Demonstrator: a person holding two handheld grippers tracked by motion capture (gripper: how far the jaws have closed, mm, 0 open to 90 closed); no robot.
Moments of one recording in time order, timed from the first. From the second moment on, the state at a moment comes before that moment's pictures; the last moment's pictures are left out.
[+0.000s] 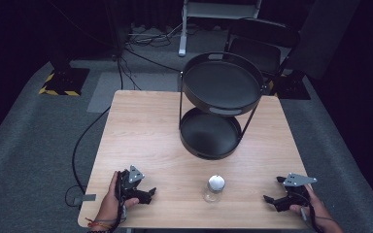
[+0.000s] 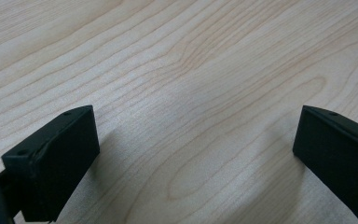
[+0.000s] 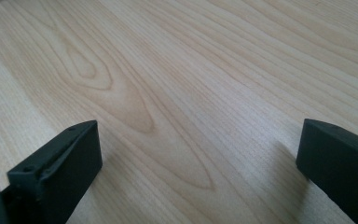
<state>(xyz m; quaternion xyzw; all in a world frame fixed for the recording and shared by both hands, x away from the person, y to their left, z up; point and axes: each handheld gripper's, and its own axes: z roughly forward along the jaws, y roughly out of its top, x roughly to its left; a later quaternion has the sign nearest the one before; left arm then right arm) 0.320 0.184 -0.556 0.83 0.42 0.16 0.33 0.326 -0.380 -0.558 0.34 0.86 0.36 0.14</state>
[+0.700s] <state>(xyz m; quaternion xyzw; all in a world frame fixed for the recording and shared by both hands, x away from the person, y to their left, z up) 0.320 0.184 -0.556 0.83 0.42 0.16 0.33 0.325 -0.373 -0.553 0.32 0.87 0.34 0.14</state>
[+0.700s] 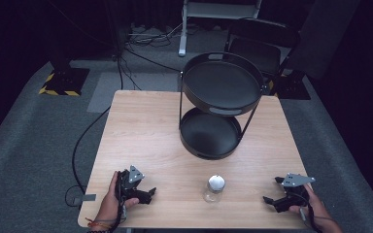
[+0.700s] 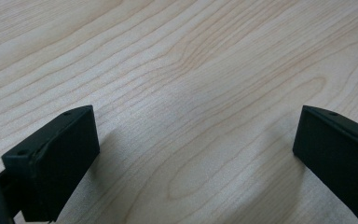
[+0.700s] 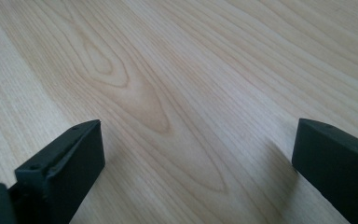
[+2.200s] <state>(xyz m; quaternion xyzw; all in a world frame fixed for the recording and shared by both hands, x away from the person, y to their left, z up) 0.320 0.184 -0.556 0.83 0.42 0.16 0.33 0.336 -0.251 -0.515 0.18 0.90 0.39 0.10</state>
